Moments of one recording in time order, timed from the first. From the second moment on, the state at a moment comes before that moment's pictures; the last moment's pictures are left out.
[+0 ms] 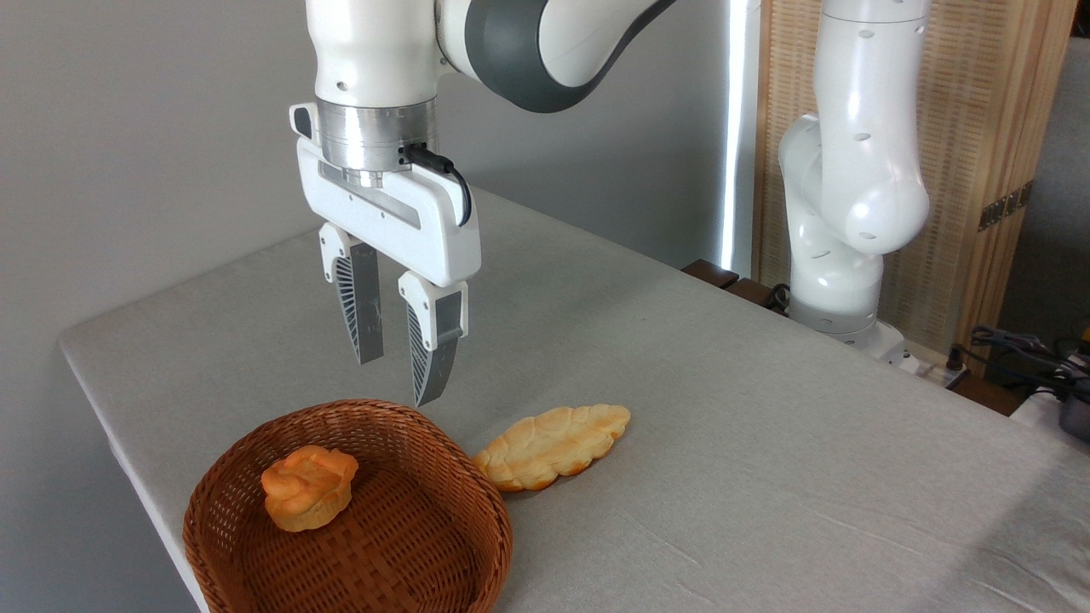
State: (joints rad) arm -0.58 -0.05 0.48 -1.88 -0.01 2.01 0.61
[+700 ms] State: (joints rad) arm -0.58 -0.04 0.47 -1.86 -0.02 2.01 0.61
